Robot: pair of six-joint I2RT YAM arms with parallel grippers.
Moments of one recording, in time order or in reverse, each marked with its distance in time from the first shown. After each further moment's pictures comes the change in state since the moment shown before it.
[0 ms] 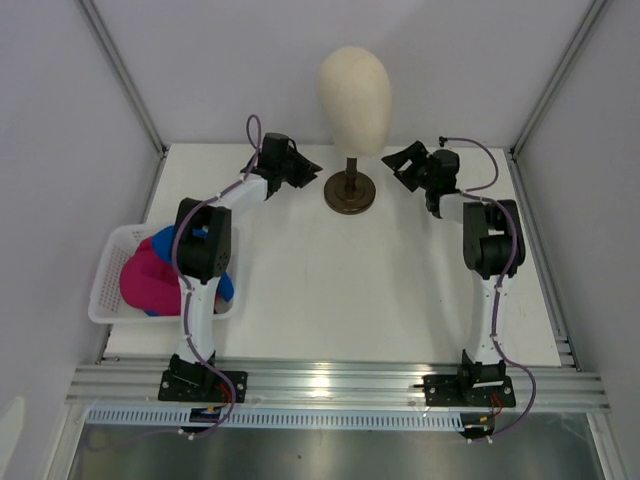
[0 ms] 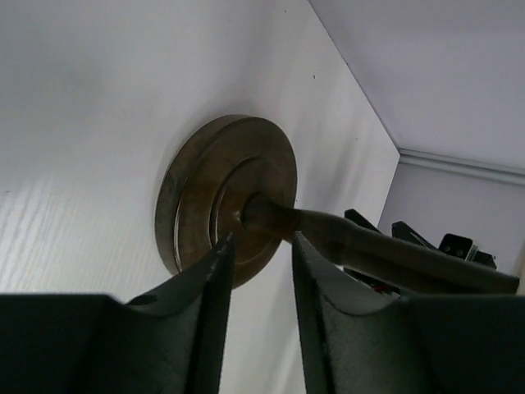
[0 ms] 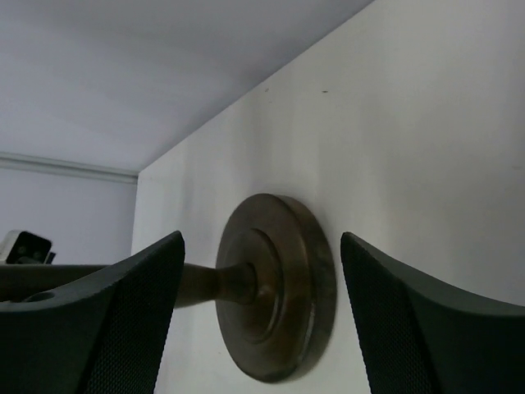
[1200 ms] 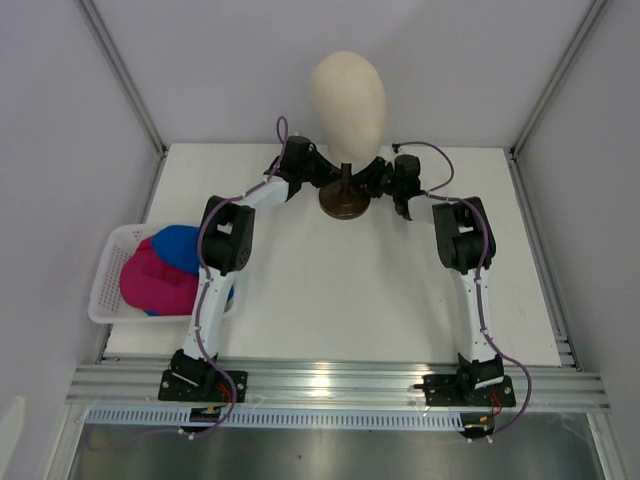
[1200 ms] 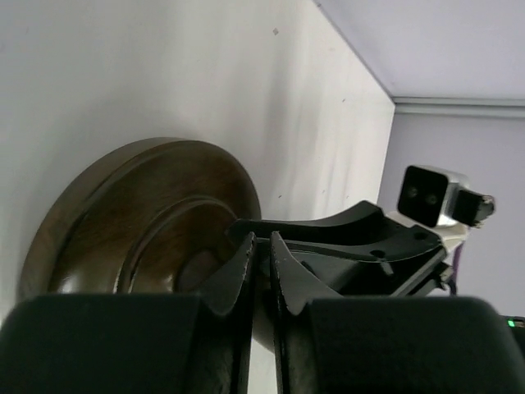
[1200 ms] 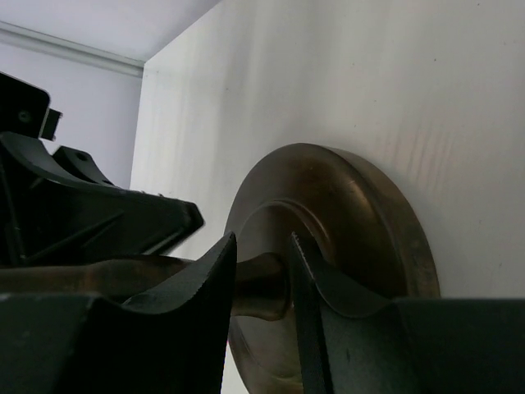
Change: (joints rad) left arm -0.071 0.275 0.270 0.098 0.107 0.031; right arm 0.179 0.226 0.230 -0.046 -0.134 -0.021
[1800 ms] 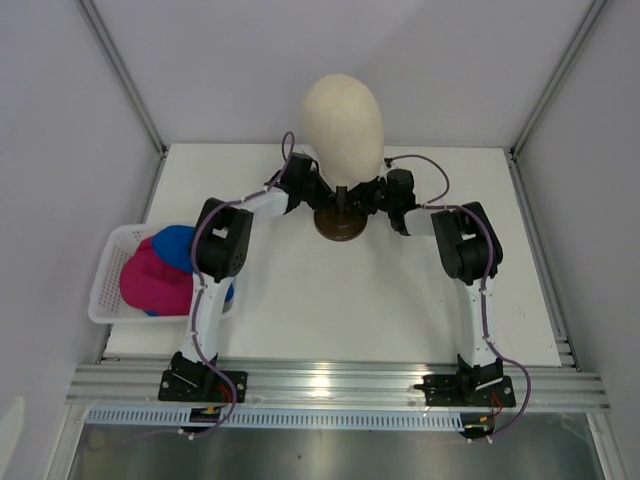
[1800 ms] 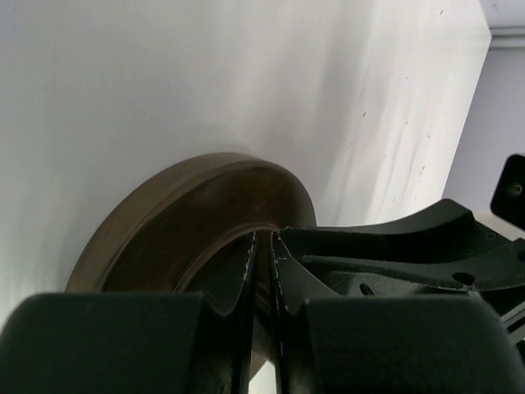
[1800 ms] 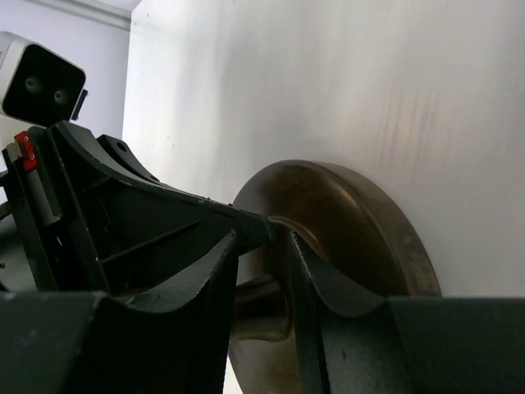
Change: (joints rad) left arm -0.032 -0.121 -0.244 -0.056 -0.003 0.112; right arm 0.068 -0.165 -0.254 0.032 0.048 -0.014
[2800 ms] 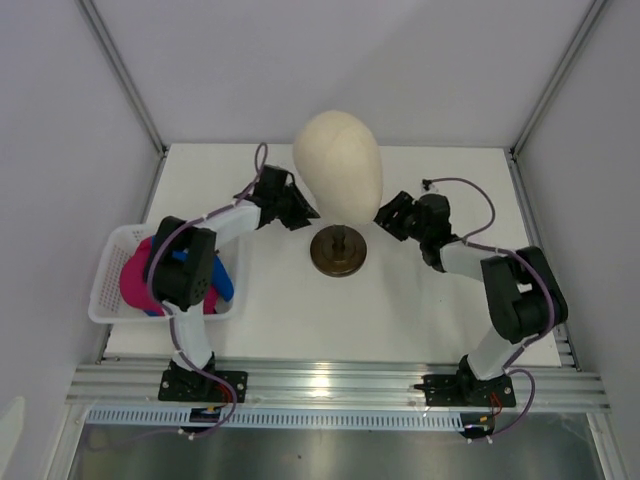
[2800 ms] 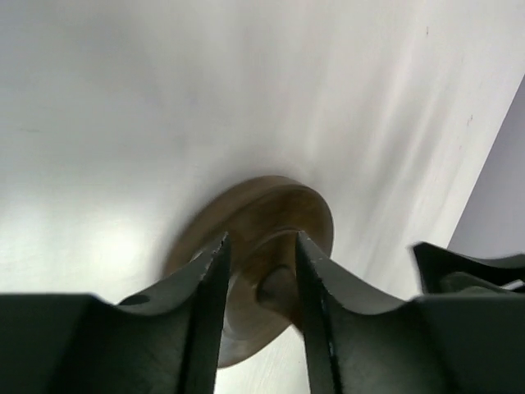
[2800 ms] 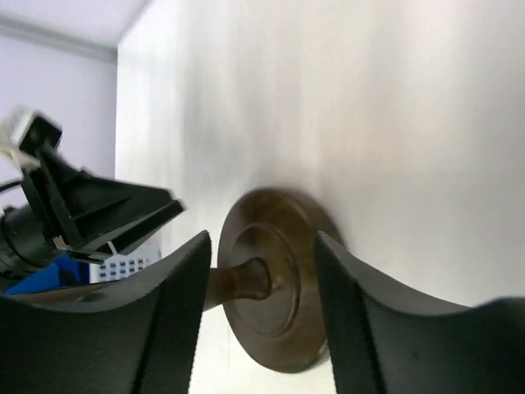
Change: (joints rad) left arm 0.018 -0.401 -0.429 -0.111 -0.051 0.057; right arm 0.001 -0.568 -0.593 -0.014 0.182 0.019
